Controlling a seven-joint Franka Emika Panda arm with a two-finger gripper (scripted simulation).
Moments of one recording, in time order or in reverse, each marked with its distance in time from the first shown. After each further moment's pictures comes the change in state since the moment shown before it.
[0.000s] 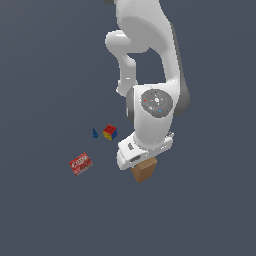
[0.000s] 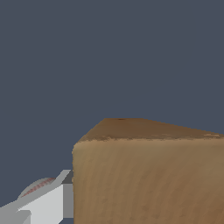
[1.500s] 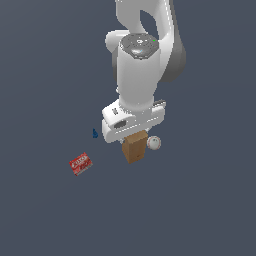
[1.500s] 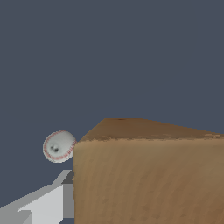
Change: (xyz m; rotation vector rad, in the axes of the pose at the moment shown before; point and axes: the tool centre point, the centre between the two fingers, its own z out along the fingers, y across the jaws) arm -0.061 0.014 -0.090 0.005 -0.009 -0.001
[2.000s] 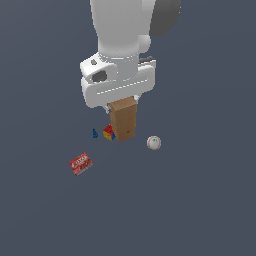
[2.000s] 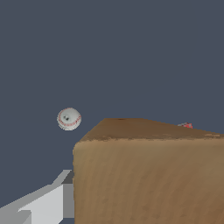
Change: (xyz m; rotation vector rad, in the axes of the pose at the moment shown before) arm -0.059 0.016 -0.098 0.001 0.003 0.000
